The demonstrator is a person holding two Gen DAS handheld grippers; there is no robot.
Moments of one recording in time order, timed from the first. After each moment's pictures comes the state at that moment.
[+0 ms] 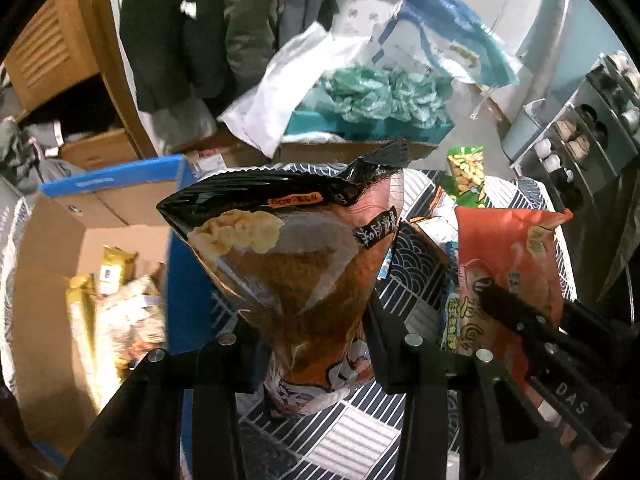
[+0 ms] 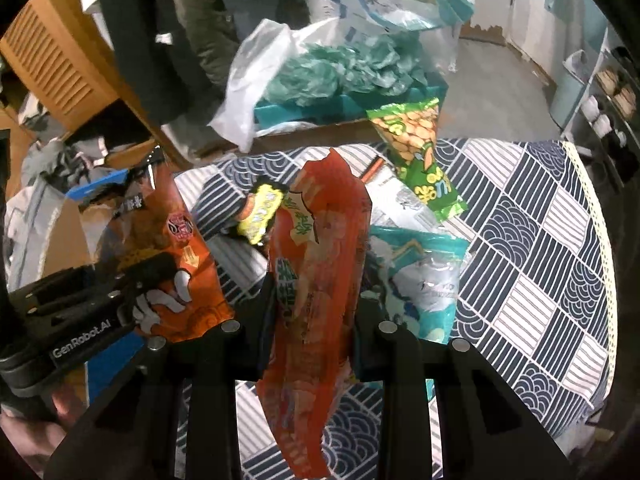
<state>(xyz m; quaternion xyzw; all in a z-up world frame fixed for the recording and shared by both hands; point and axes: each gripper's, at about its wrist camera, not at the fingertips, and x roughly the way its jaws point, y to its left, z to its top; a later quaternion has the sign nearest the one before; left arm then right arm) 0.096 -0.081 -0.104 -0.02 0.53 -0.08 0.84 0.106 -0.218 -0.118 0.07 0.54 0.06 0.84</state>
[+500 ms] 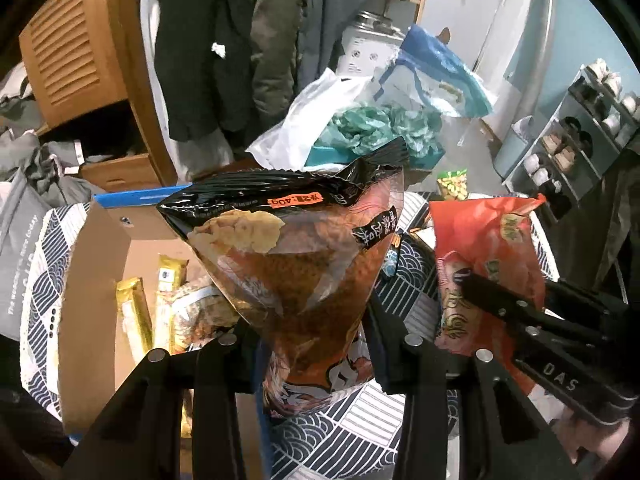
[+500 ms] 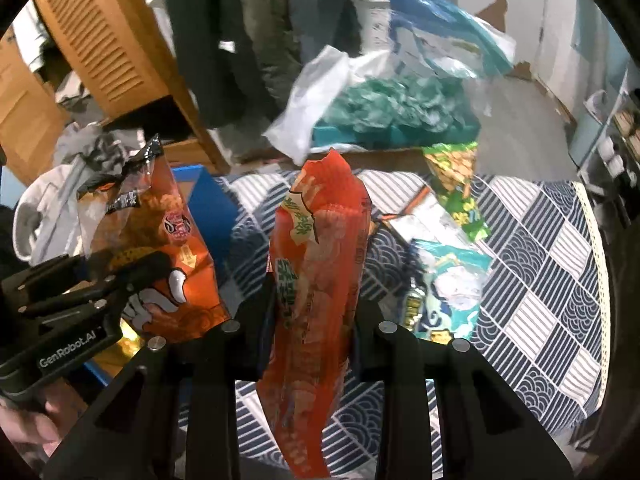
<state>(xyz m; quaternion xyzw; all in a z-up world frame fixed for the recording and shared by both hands) 0.052 -0.033 -0.052 -0.03 0.49 -0.08 0.87 0.079 -0.169 -0.073 0.04 0.51 0.11 0.85</state>
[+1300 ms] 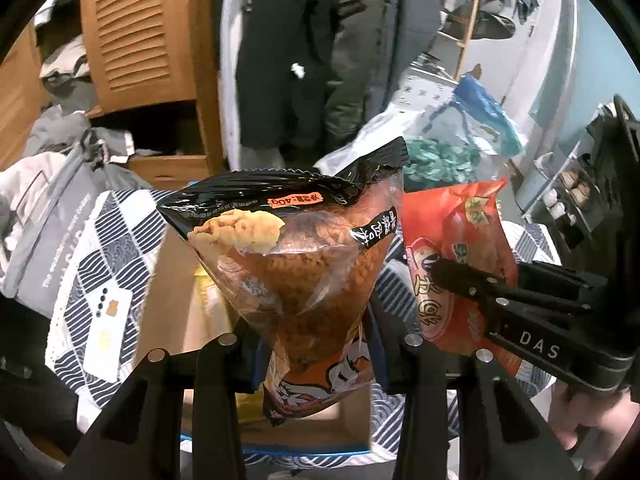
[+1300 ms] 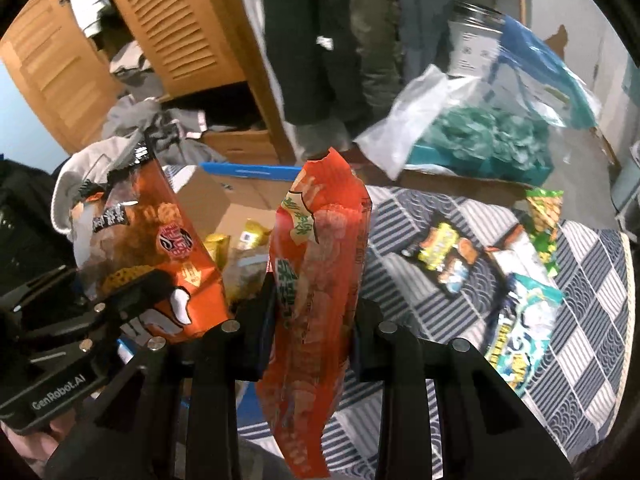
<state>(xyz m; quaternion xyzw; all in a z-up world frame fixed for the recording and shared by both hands) 0.009 0.068 -0.032 -0.05 0.46 -0.02 0.89 0.081 -0.056 -0.057 0.02 0.50 0.20 0.84</state>
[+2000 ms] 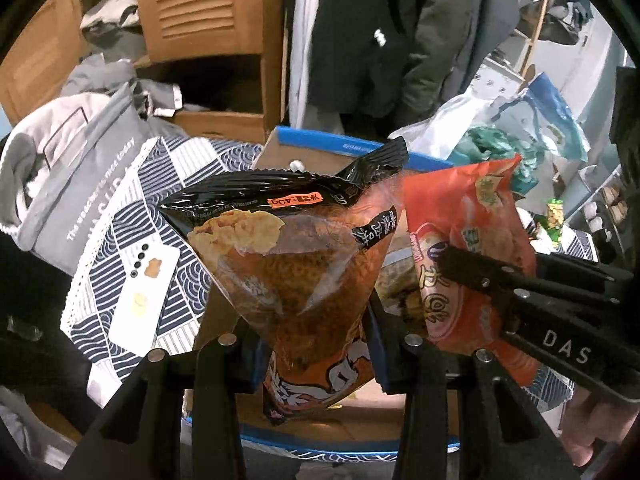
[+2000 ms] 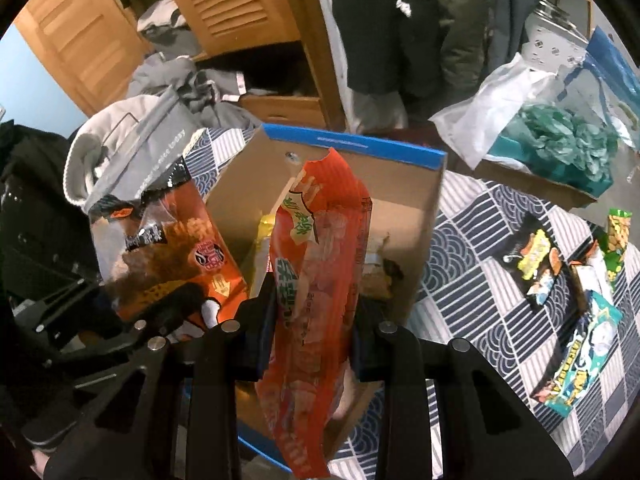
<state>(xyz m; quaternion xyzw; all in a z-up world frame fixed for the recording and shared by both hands) 0.009 0.144 -0.082 -0.07 0.50 0.05 0.86 0.096 0.041 -0.093 0.00 0.54 0.25 0.80</state>
